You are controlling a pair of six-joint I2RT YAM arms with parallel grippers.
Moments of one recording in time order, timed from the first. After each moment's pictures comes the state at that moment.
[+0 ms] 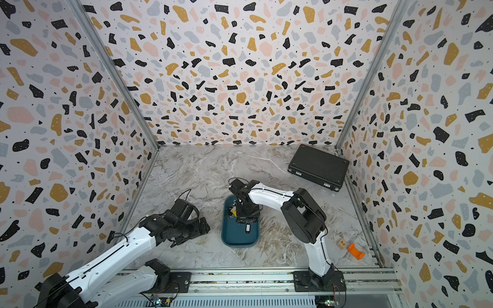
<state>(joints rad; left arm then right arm) -0.52 0.96 0.61 -0.82 0.13 -0.80 0.85 1.99 1.43 -0.90 -0.15 0.71</state>
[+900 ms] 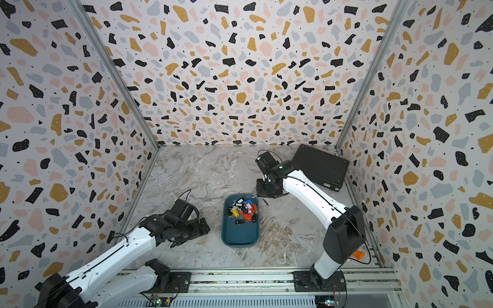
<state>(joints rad) -0.52 0.96 0.60 -0.82 0.13 -0.80 0.60 1.61 1.49 -1.10 -0.05 0.54</state>
